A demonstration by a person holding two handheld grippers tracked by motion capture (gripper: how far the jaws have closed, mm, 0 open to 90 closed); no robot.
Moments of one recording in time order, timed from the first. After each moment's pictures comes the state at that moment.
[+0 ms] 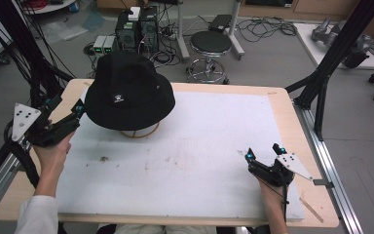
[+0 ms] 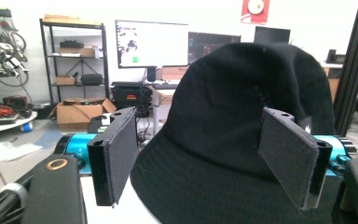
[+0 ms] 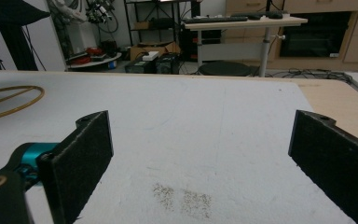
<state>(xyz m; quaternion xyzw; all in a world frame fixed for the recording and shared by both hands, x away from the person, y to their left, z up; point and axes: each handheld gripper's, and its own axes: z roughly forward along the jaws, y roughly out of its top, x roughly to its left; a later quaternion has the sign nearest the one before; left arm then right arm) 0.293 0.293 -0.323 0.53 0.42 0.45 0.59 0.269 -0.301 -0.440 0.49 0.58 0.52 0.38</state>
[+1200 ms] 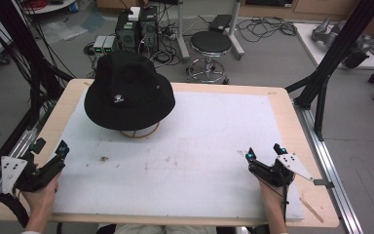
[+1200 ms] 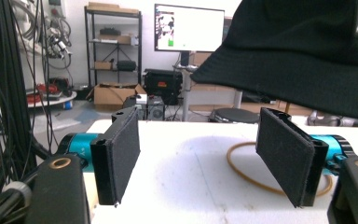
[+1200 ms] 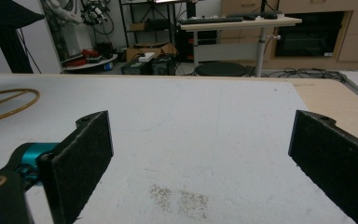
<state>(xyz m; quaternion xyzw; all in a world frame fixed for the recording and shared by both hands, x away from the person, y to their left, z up) 0.232 0.334 -0.421 0.49 0.47 0.46 0.56 0.268 -0.301 -0.439 0.50 0.58 0.52 0.39</state>
